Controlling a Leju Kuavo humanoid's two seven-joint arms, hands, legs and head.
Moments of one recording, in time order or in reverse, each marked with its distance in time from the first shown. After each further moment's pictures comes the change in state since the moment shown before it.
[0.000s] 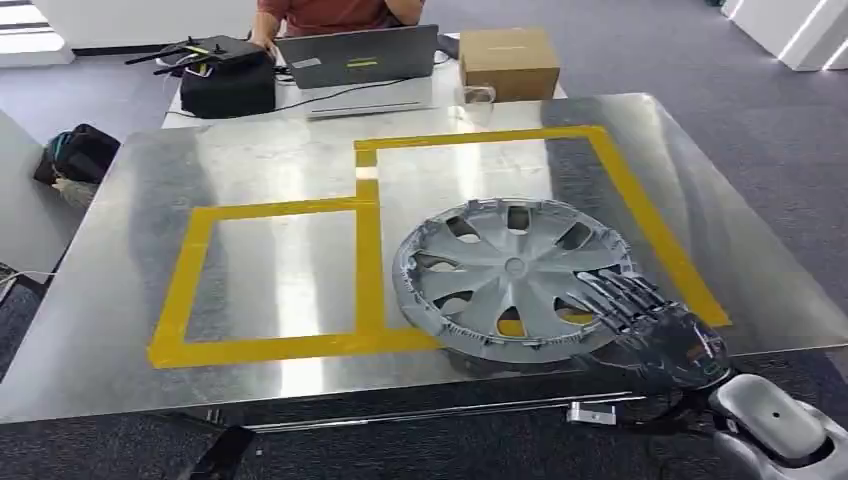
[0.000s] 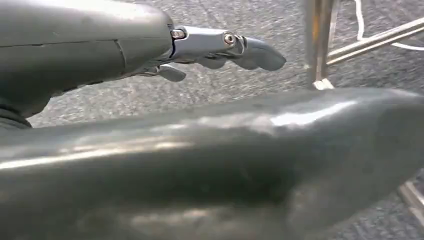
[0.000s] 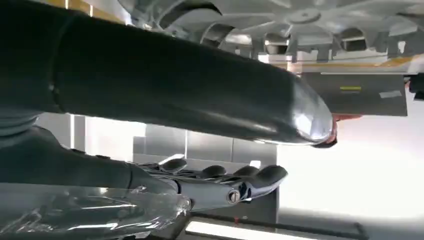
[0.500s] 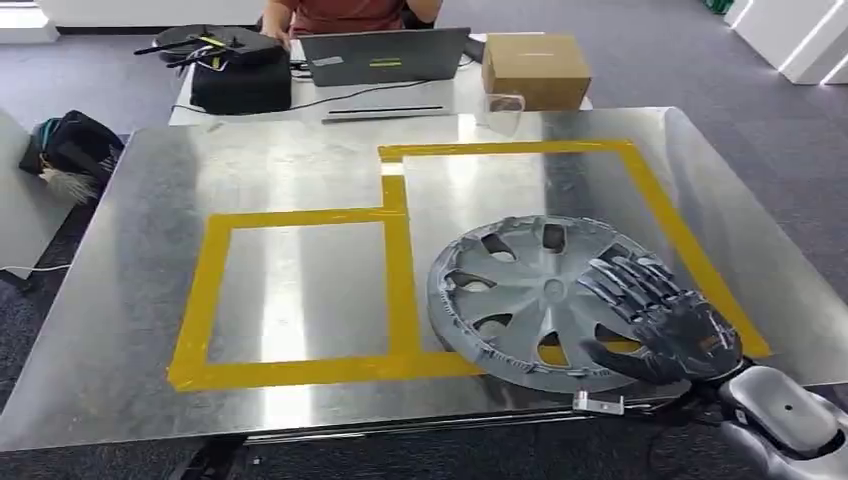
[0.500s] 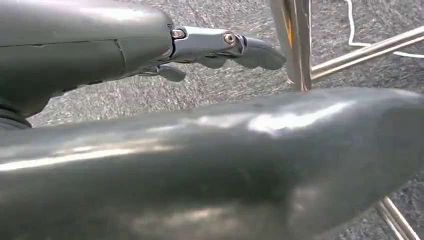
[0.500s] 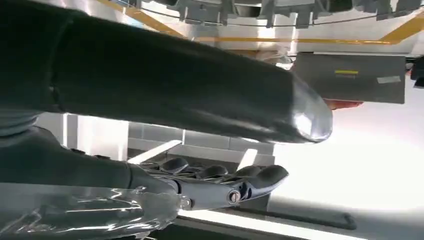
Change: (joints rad) left arm -0.009 0.008 -0.012 0.000 0.003 -0.003 0.003; right arm -0.029 -0.007 -0.025 -0.021 0.005 -0.013 0.006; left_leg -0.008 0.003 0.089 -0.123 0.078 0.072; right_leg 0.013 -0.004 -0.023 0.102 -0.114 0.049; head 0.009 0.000
